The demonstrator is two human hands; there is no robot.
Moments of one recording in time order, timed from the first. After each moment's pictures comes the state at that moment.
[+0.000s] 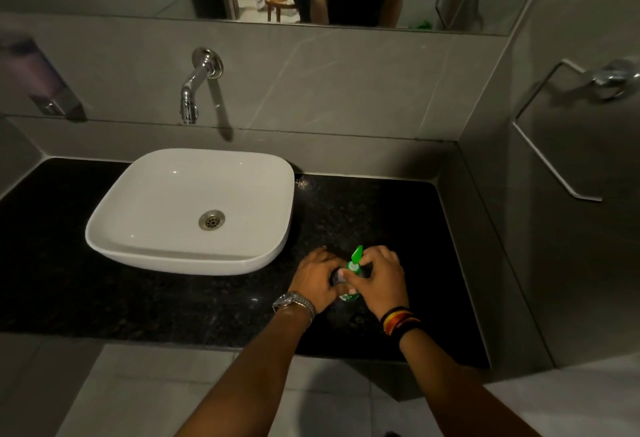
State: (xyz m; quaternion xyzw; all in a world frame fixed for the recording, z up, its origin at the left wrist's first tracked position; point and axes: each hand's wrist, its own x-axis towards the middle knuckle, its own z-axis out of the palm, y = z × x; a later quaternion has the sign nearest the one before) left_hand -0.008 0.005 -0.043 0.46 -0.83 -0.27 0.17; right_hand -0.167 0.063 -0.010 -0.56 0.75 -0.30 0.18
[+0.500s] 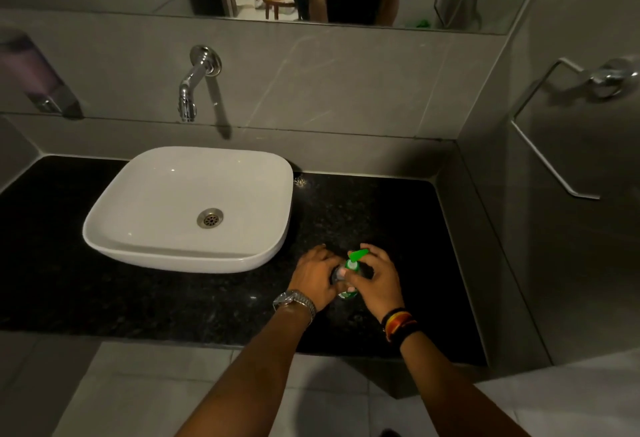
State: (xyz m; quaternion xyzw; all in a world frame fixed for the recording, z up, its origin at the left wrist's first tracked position) left_hand -0.011 0.005 -0.046 0.46 -0.84 -0.24 0.17; right_hand -0.159 0.062 -0.027 -0.50 0.73 -0.37 0.28
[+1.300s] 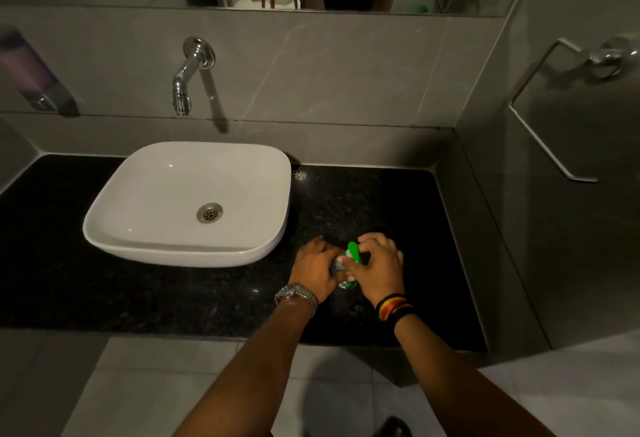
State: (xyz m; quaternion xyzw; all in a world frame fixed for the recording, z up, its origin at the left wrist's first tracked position) left_hand -0.012 0.010 -0.047 0.48 -0.84 -0.21 0.17; right_hand -0.162 0.061 -0.016 -0.55 0.76 -0.31 0.15
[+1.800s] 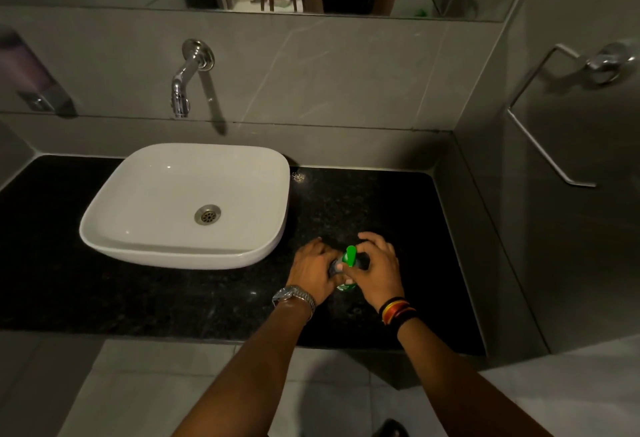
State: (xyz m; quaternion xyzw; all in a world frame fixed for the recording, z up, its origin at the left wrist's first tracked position) left_hand -0.013 0.005 -0.053 0.47 -0.84 -0.20 0.18; right_hand -0.167 0.061 -0.017 -0.58 0.73 -0.32 0.20
